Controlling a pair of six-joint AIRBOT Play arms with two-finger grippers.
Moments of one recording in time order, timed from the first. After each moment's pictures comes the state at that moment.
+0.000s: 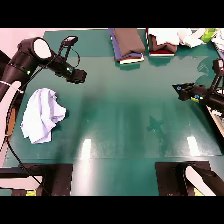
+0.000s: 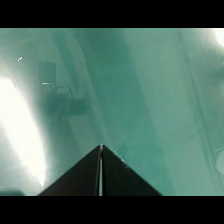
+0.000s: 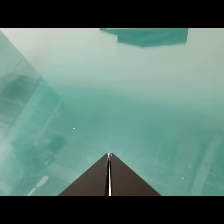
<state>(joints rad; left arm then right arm) -0.30 -1.47 1.59 1.31 -1.26 -1.52 -0.31 -0.87 0.67 -0.43 0.86 0.49</state>
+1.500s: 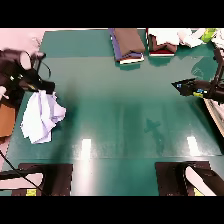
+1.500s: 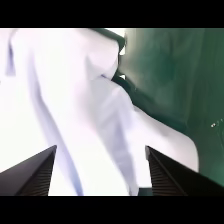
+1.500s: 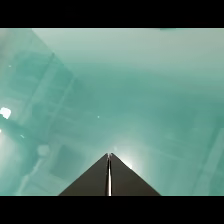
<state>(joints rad) -0.08 -1.40 1.33 1.74 -1.33 -1.66 -0.24 -0.87 0.83 -0.66 0.99 0.83</state>
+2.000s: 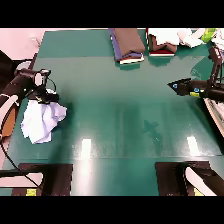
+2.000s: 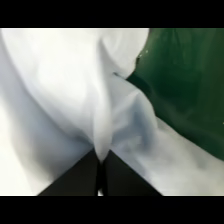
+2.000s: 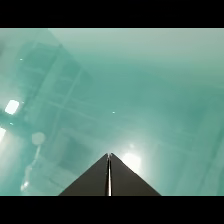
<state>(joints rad) -0.07 -1.43 1.17 1.81 -1.19 -1.74 -0.18 -0.87 0.86 -0.68 1.00 0.90</state>
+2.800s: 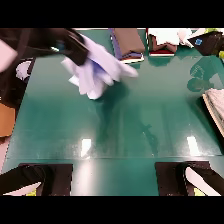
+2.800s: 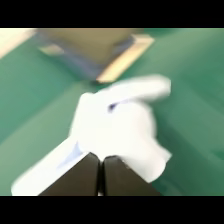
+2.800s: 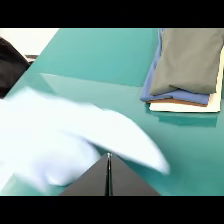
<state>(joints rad) -0.75 -1.20 1.71 1.71 -1.04 -1.42 -0.18 -0.96 1.35 -0.69 1.05 1.10</state>
